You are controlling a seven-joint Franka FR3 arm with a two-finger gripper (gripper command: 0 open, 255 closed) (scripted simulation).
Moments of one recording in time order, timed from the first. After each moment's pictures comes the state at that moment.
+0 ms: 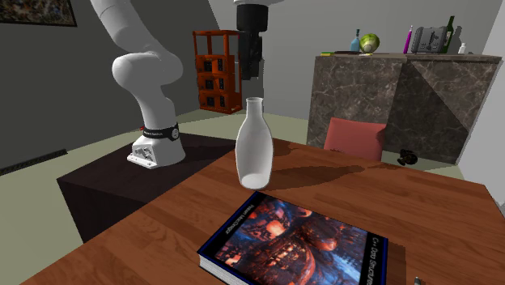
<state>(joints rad) -0.05 -0.54 -0.08 -2.45 -0.09 1.89 -0.18</state>
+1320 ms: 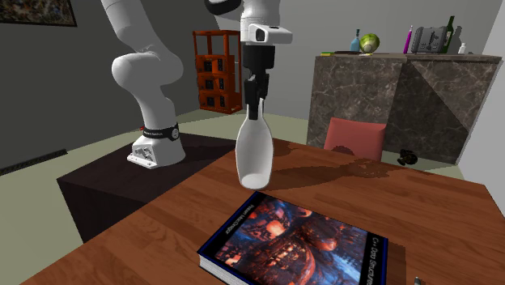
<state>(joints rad) -0.07 -0.36 -0.14 -2.50 -0.07 2.12 -0.20</state>
